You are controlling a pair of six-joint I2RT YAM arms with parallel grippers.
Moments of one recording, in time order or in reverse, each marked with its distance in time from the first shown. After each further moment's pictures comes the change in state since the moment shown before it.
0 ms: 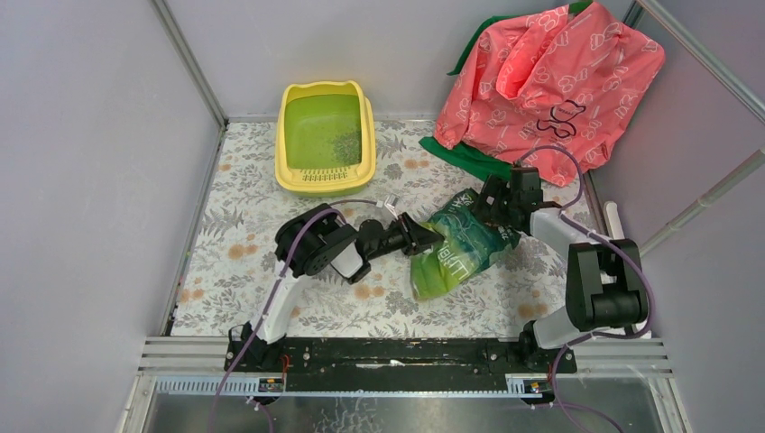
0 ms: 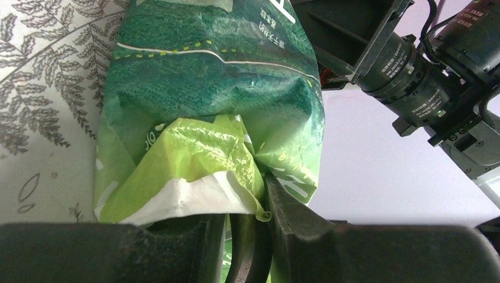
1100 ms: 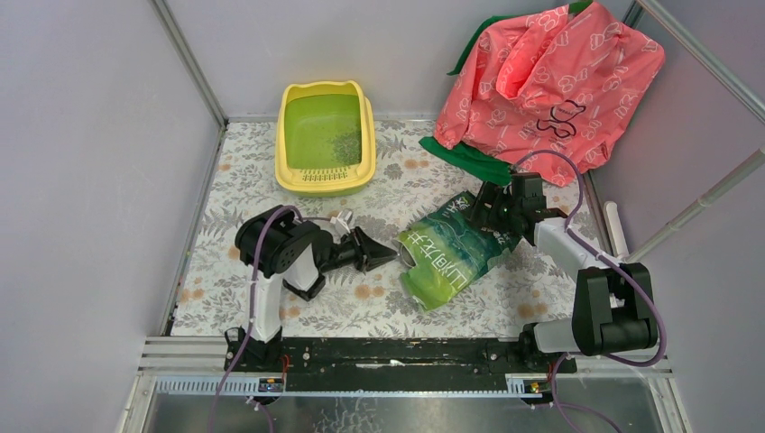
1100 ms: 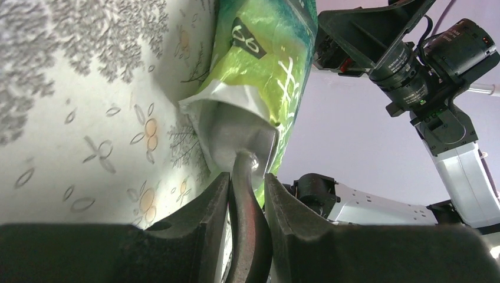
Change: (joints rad) left arm 0.240 -0.200 -0.429 0.104 0.248 -0.026; right arm 0.026 -0.157 -0.048 -0.115 -0.115 -0.012
